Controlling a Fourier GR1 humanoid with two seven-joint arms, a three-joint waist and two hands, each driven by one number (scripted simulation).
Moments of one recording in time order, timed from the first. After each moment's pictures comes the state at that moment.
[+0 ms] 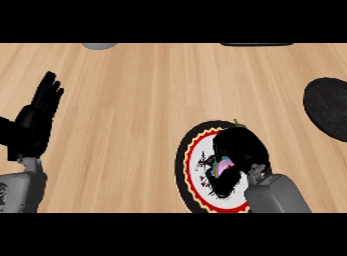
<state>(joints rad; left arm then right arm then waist) -0.21 0.19 0.14 -1.51 0.00 0.04 0.11 -0.24 -0.05 0.30 -1.53 1.04 0.56 0.35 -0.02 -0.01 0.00</state>
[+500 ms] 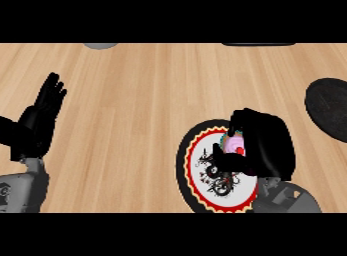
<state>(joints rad) -0.21 0.18 0.13 -1.51 0.00 0.04 0.11 -0.23 -0.01 0.29 -1.82 1.22 0.28 0.61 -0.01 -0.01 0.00</state>
